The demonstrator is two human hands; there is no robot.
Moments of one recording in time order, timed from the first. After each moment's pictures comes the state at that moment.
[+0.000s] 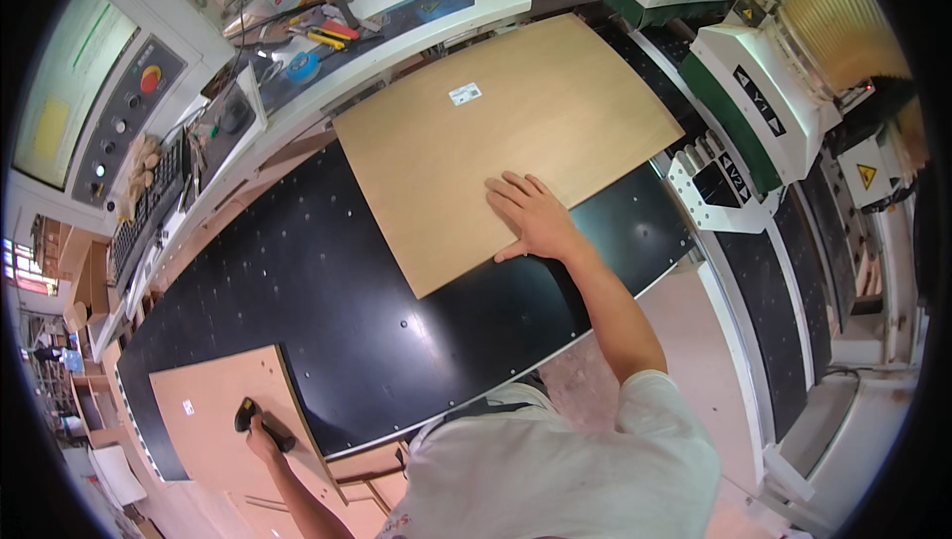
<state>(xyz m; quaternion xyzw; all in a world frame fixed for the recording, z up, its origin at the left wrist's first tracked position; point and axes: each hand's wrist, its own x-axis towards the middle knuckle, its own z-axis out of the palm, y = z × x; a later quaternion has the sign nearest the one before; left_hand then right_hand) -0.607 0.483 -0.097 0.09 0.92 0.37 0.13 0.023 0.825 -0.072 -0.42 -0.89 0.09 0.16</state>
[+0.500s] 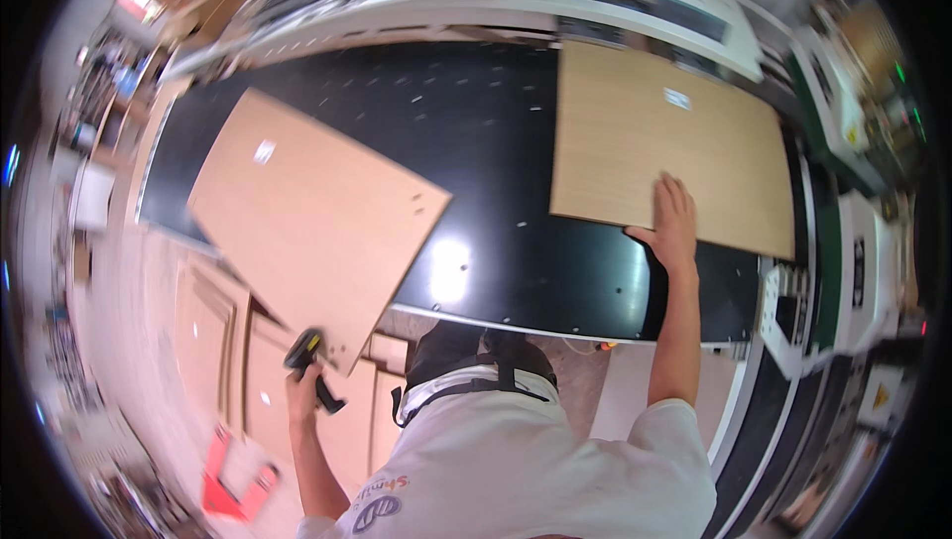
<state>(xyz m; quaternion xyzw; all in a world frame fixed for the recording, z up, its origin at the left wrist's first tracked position) -0.406 0.287 -0.025 -0.03 0.89 0.36 0.28 -0.006 0.809 -0.072 -0.43 -0.88 0.04 0.18</state>
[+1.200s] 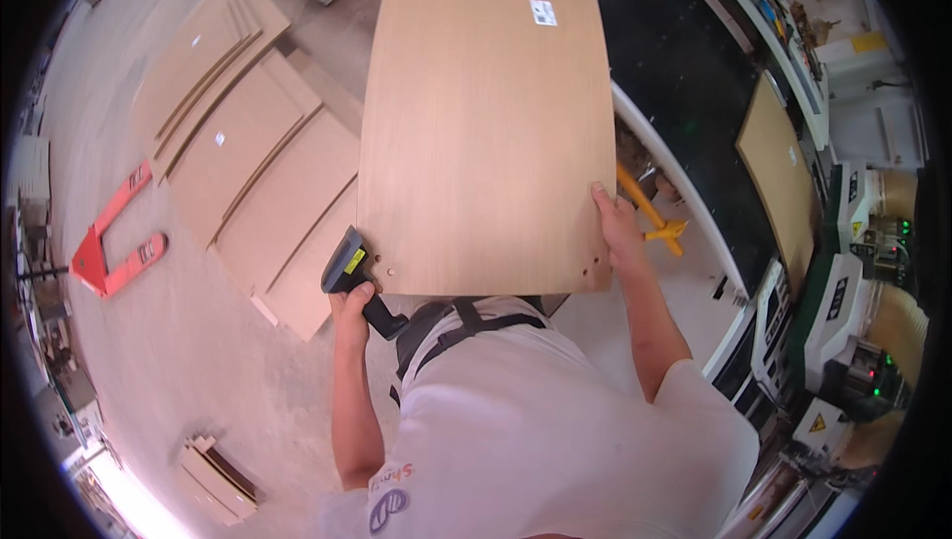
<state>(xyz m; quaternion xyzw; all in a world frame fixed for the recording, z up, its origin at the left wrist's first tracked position) -0.130 0.011 -0.098 -0.10 0.64 0.74 0.17 -0.050 0.426 -0.102 -0.46 -0.71 0.54 0.04</state>
